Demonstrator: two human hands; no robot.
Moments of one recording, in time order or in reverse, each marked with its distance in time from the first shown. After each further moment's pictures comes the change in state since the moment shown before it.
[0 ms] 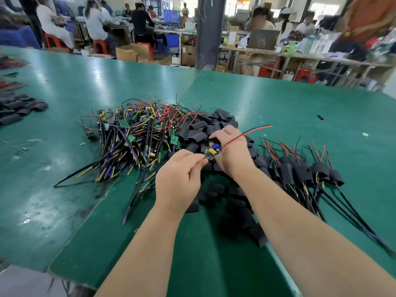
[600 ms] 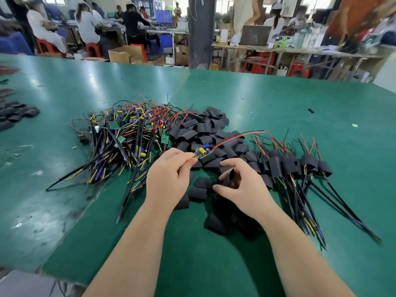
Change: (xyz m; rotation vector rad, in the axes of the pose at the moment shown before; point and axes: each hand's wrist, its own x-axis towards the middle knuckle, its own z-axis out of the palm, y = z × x) left_hand 0.000 -0.002 0.003 -0.008 -0.057 0.013; right_hand -0.106 0.017 -0.029 0.607 -0.160 0.308
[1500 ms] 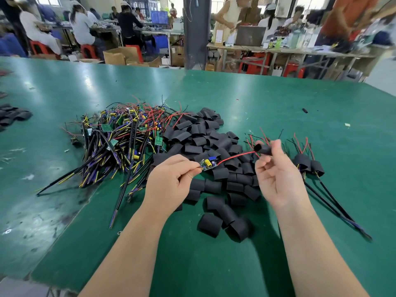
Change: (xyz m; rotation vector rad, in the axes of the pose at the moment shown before) left_hand -0.002 0.003 0.007 -0.081 -0.125 0.057; right_hand 0.012 -0.001 -0.048 1.533 0.406 0.178
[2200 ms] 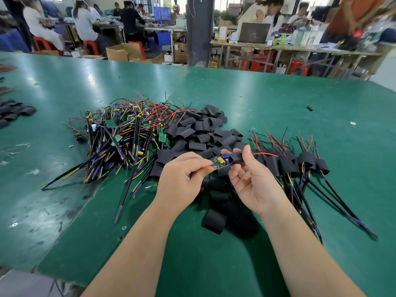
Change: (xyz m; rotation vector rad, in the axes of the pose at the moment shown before) left_hand 0.000 0.013 0.007 -0.175 0.013 -0.018; right_hand -0.015 0.038 0.010 -0.164 -0.133 0.293
